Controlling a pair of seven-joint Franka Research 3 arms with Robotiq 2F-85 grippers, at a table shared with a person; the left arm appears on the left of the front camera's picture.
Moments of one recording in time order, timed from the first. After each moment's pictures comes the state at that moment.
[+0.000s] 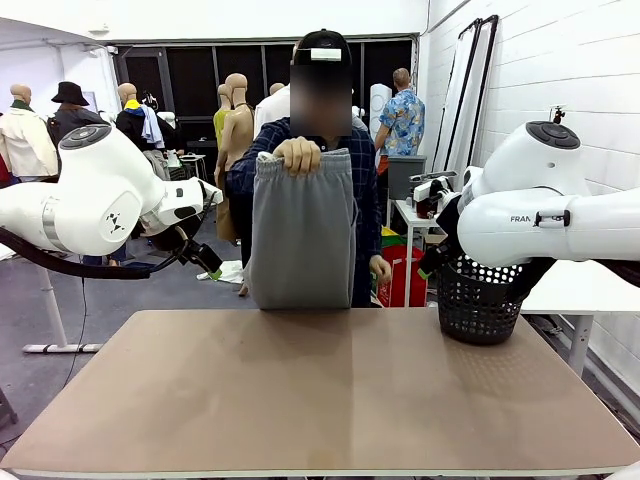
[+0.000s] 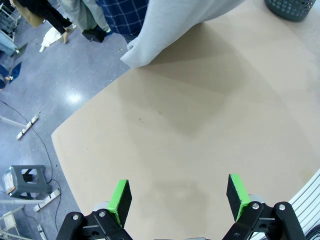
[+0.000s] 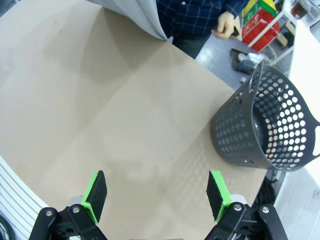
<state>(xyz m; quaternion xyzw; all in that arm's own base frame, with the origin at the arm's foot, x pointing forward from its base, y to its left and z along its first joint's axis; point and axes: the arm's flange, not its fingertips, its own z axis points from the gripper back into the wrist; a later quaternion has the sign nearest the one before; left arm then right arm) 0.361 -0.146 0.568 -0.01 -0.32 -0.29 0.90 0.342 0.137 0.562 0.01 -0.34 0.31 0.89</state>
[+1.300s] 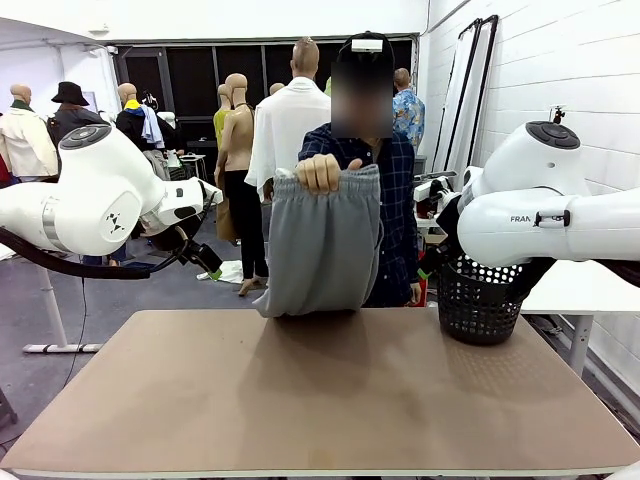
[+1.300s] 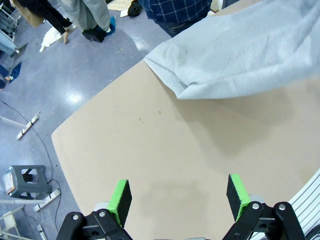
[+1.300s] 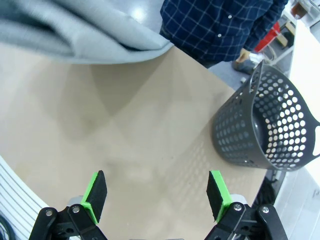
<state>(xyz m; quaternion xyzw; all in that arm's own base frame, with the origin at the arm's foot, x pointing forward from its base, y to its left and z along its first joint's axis) 0.361 -0.146 0.568 -0.01 -0.32 -0.29 0.90 0.342 0.137 0.562 0.01 -0.34 0.31 0.89</state>
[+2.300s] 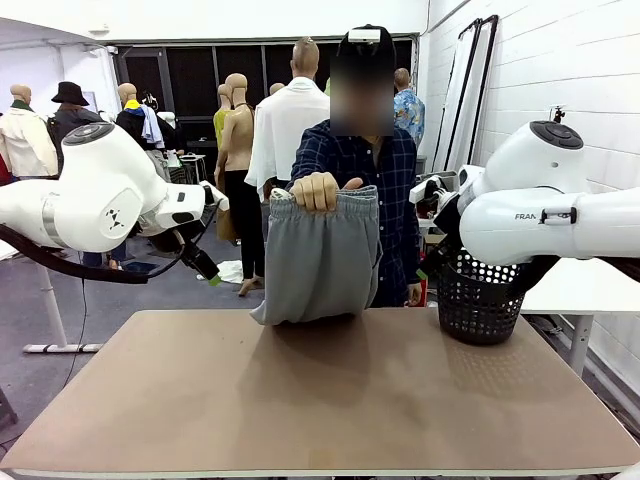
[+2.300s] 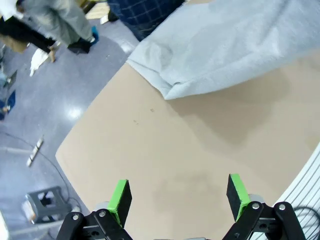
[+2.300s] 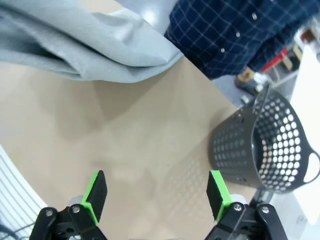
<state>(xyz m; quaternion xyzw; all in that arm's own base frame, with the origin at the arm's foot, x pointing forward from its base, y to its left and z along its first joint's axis) 0.359 -0.150 0.568 0.01 -0.29 -0.40 0.87 0.343 0.138 0.564 0.00 -0.35 0.39 0.85</state>
